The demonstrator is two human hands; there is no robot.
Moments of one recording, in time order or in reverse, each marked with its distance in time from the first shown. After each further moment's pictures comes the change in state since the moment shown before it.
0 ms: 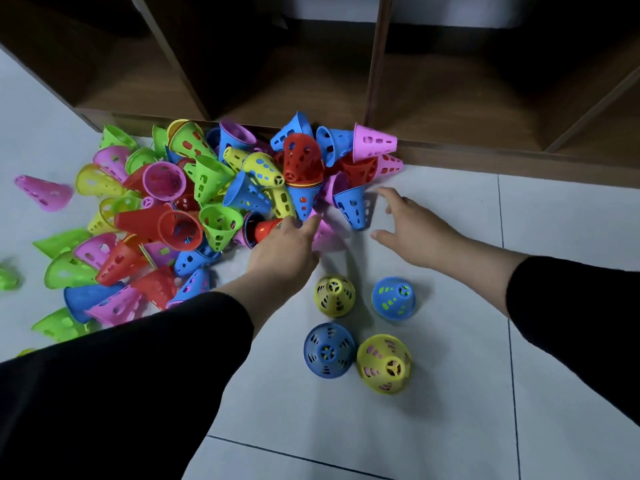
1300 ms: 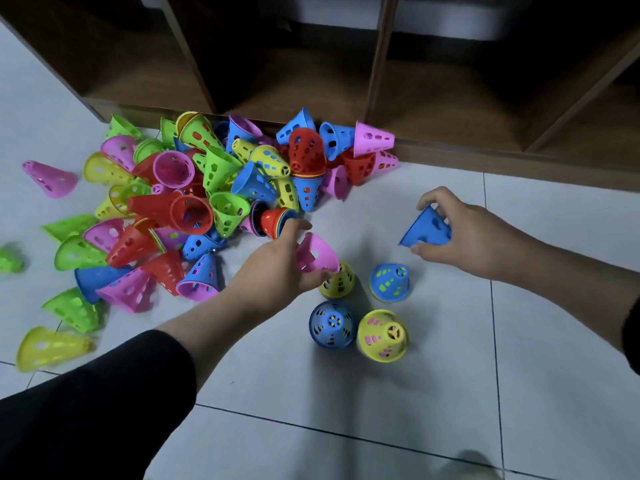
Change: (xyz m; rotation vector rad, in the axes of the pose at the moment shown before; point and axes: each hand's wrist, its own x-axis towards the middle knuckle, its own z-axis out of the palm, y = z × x) left_hand -0.088 -0.007 -0.036 -0.575 0.011 0.057; right_hand -0.101 -0.016 -0.060 0.110 0.002 0.076
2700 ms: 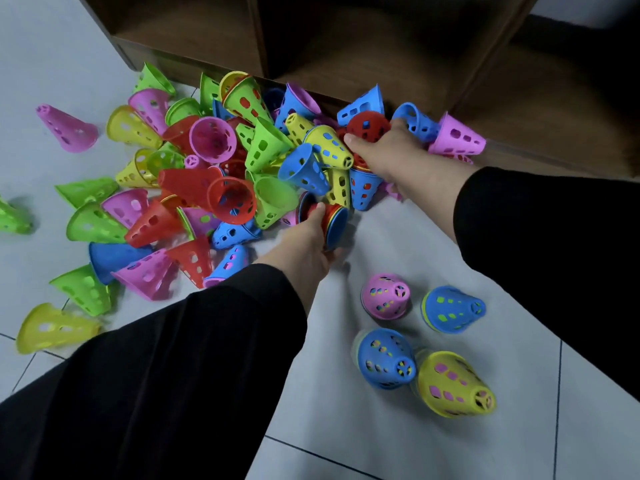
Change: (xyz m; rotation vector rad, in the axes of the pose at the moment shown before) left_hand 0.108 -0.058 0.017 -1.395 0.268 -1.091; right_hand 0.230 -0.134 0.092 0.177 0.130 0.392
